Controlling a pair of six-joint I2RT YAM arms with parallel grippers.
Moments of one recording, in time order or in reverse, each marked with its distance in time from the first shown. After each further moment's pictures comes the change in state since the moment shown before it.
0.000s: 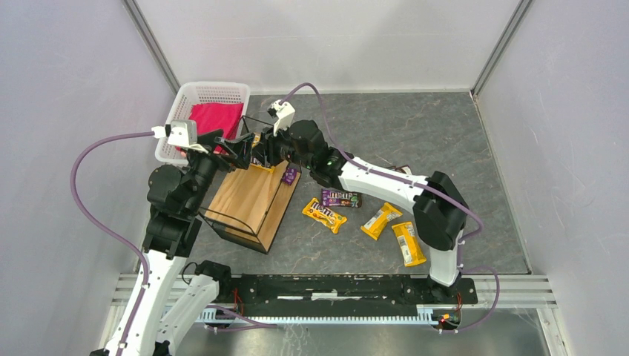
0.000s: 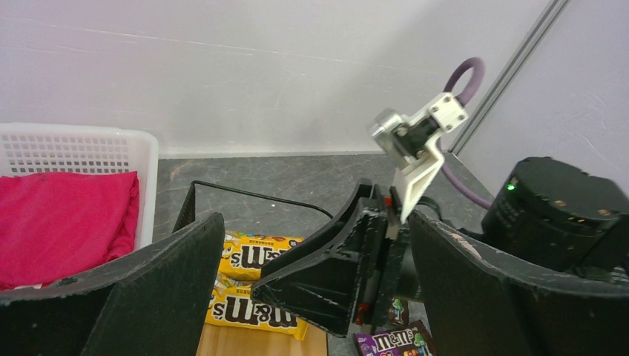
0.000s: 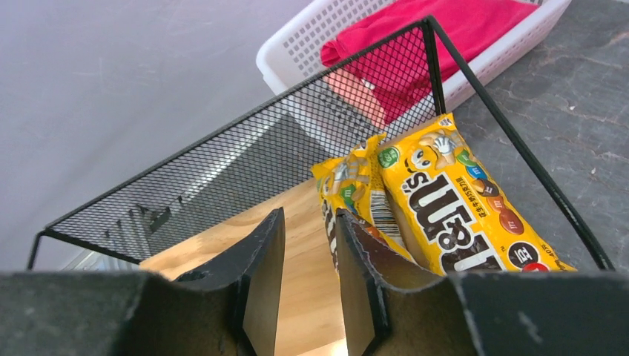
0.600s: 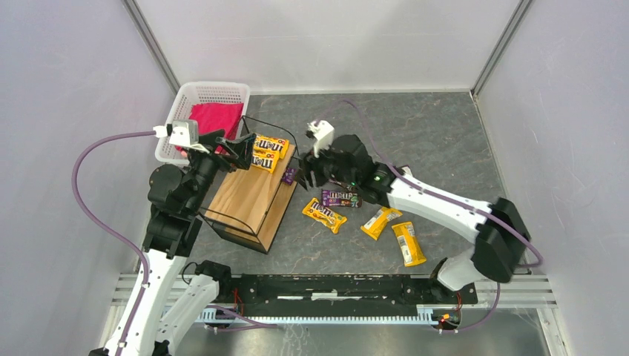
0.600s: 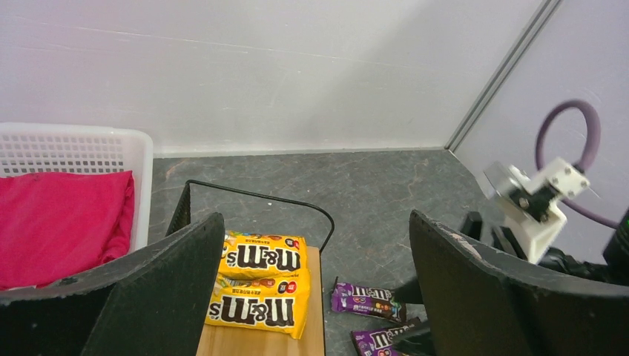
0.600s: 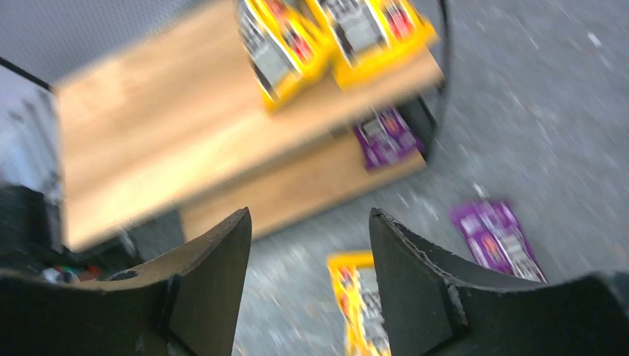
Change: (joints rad) left arm -0.007 0.003 0.000 0.000 0.008 0.000; right arm -0.070 -0.462 -0.449 -0.295 0.020 -0.178
